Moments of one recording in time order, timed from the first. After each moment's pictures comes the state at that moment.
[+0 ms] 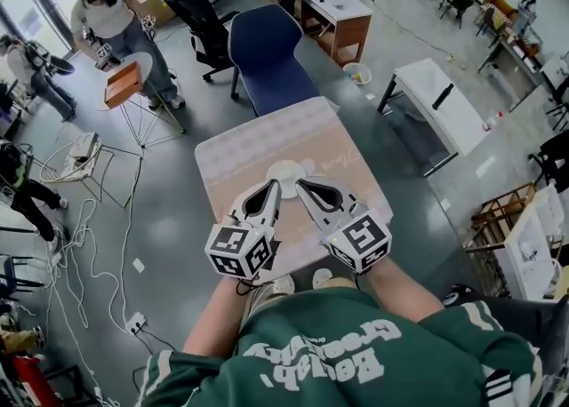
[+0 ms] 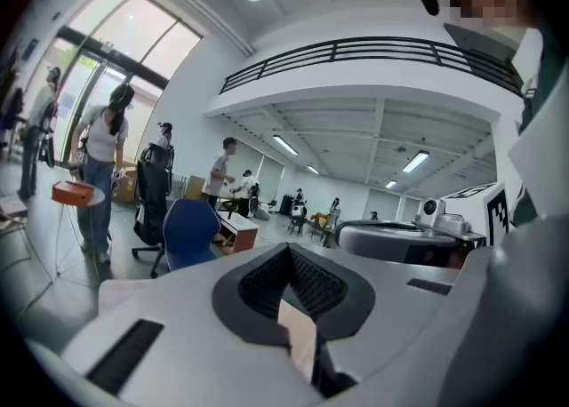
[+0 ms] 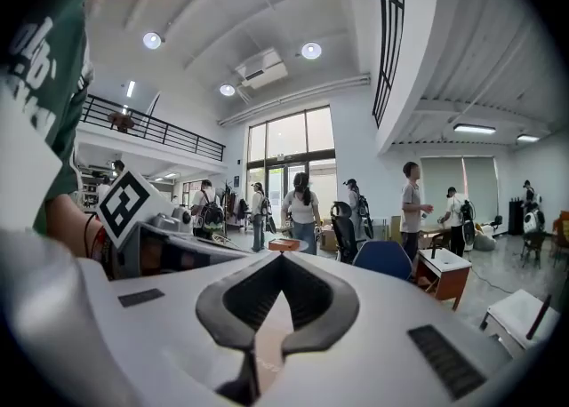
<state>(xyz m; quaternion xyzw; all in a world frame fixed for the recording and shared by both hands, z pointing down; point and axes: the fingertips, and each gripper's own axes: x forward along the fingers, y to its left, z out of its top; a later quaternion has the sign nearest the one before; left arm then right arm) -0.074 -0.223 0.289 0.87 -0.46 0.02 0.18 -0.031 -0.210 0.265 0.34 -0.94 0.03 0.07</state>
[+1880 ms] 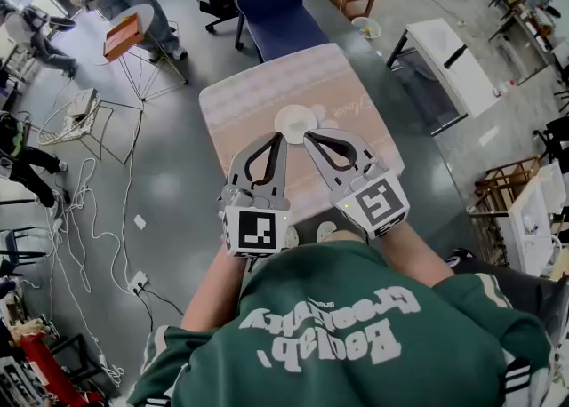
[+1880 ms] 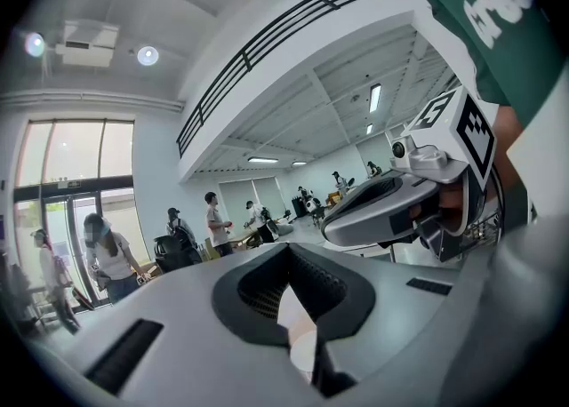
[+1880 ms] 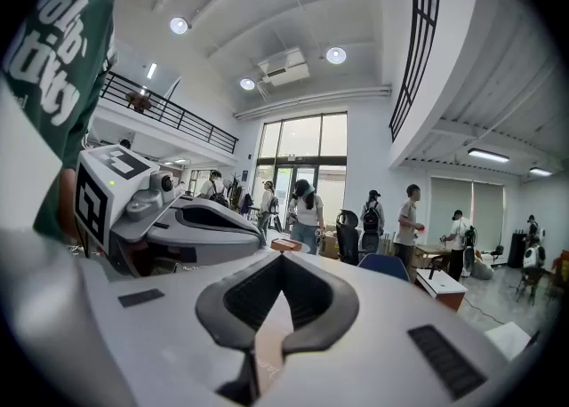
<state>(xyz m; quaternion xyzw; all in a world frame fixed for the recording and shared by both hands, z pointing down) -0.095 -0.172 0.252 0.85 -0.50 0.15 -0.11 -0.060 -0.172 0.251 0.33 -0.94 -0.03 0.09</state>
